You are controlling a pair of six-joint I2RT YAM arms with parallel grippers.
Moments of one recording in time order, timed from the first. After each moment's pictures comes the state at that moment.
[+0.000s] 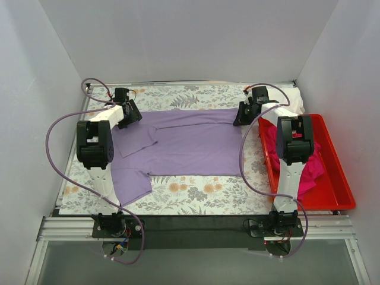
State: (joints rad) left arm -0.01 2.11 1.52 -0.39 -0.16 -0.48; right arm 0.11 2.15 1.54 -0.38 -0.36 0.23
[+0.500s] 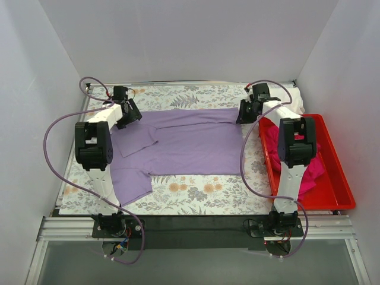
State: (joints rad) left arm -0.01 2.08 1.53 -0.45 -0.14 -0.50; right arm 0.13 2.09 1.55 -0.44 -0.28 0.19
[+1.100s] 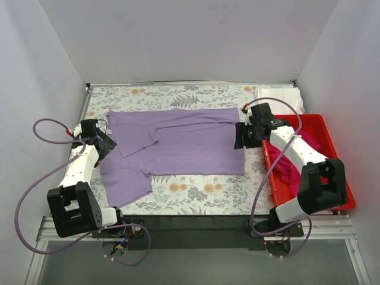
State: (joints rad) left arm 0.19 1.30 0.90 -0.58 -0.25 -0.64; right arm 0.25 1.51 1.12 -0.62 -0.20 0.16
